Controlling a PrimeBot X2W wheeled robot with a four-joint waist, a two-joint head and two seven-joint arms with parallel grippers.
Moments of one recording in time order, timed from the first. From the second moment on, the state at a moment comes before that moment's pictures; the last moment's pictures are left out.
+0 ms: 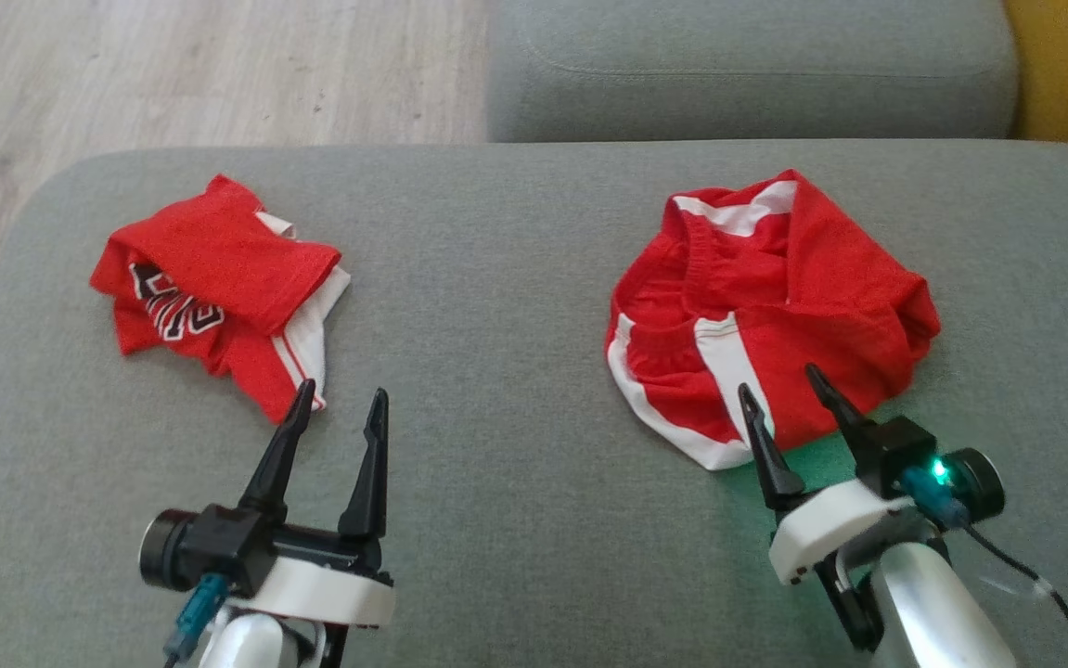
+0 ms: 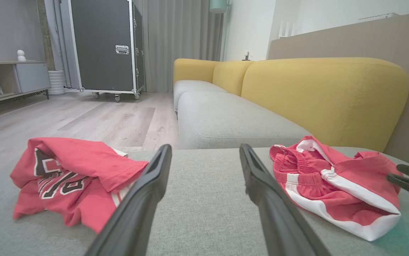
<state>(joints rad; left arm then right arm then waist) -0.07 0.05 -0.19 0.23 -0.15 -0.12 -0.25 -0.19 -0.05 0.15 0.51 -0.02 0.13 -0.21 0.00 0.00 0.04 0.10</state>
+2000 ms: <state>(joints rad) -0.10 0.05 -0.19 0.24 -0.15 -0.12 -0.25 -0.12 -0.04 0.01 0.30 0.12 0.13 -0.25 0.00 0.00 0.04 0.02</state>
